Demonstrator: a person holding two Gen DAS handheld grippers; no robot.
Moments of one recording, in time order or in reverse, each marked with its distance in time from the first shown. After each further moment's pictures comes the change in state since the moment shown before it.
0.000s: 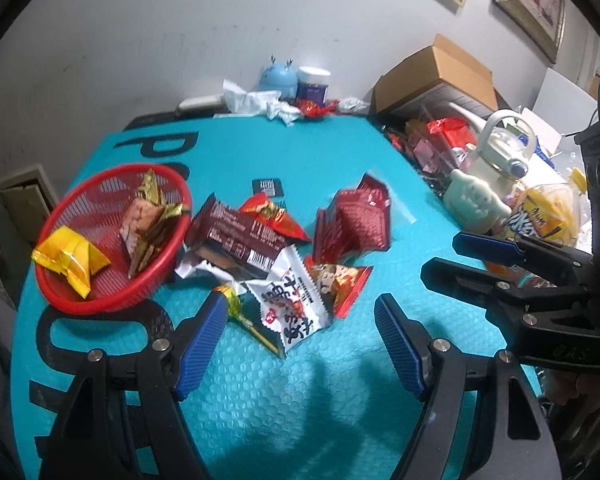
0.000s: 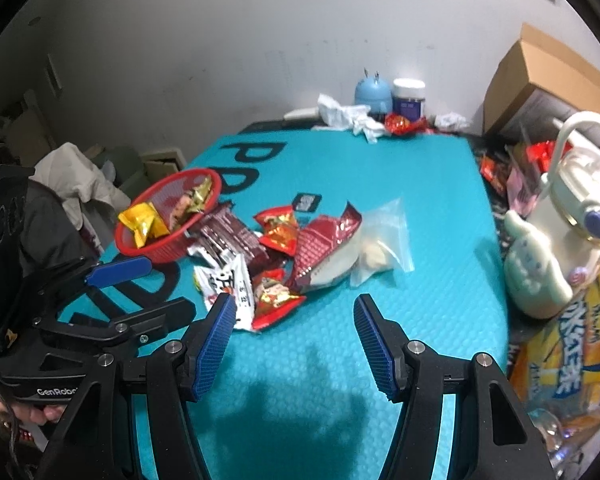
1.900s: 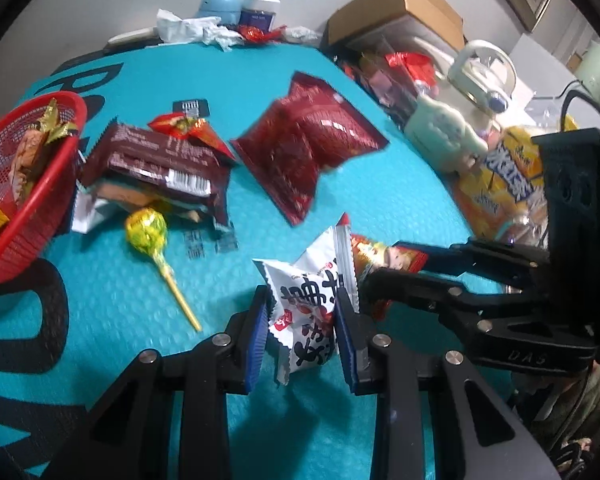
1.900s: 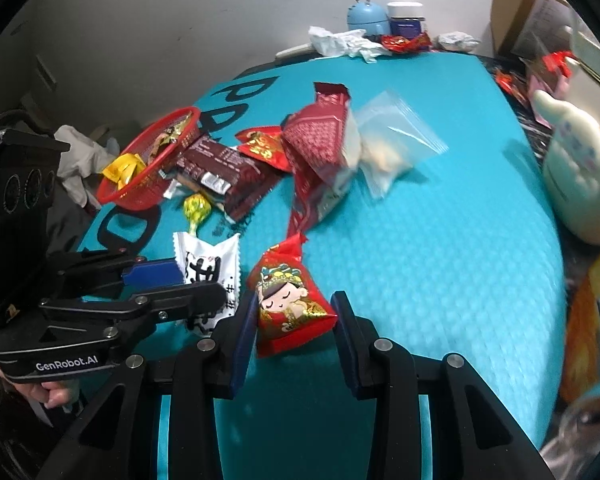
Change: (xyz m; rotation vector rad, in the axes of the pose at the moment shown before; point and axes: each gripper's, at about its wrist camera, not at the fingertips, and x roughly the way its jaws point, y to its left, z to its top) left arm 0.056 -0.025 -0.025 0.036 0.210 -0.205; right arm 0.034 -0.031 -0.050 0.082 0.144 0.081
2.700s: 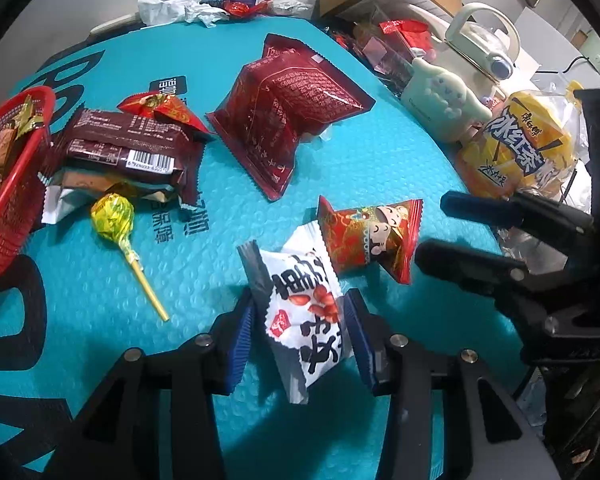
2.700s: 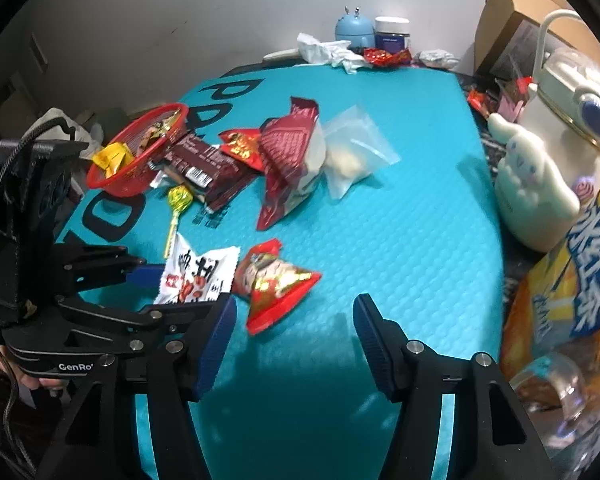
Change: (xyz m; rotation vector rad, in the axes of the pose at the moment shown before) left arm 0.020 -0.014 0.001 0.029 0.089 0.018; right arm -0.025 -0.004 0.004 -0.072 0.000 -0.110
